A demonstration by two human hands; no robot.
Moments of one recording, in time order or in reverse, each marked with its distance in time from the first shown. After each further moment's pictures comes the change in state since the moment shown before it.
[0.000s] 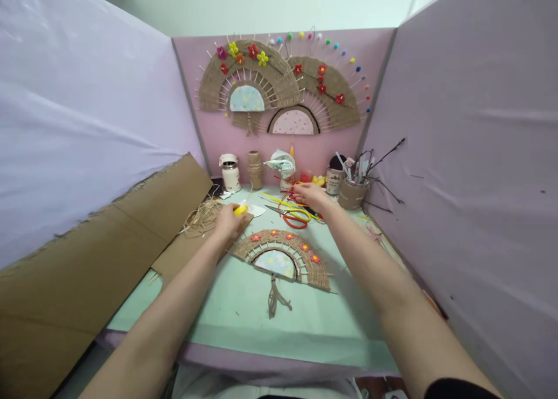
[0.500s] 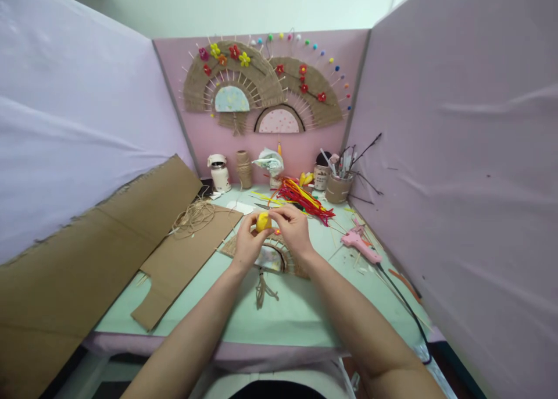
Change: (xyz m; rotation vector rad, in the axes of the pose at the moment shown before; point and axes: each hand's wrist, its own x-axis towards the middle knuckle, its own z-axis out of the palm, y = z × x) left_hand -0.101 0.070 0.047 -0.679 -0.036 0.191; right_hand -0.116 0.002 0.019 -0.123 0.096 -0.386
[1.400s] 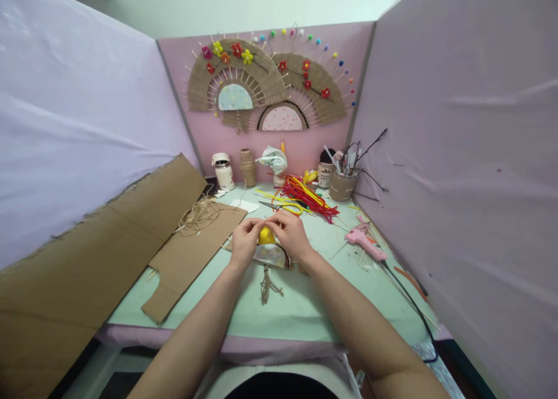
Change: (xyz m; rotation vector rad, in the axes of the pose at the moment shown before) left_hand -0.001 -0.003 -0.013 -0.161 0.057 -0.180; right_hand -0.012 0.004 0.004 -0.213 -0.251 -0.123
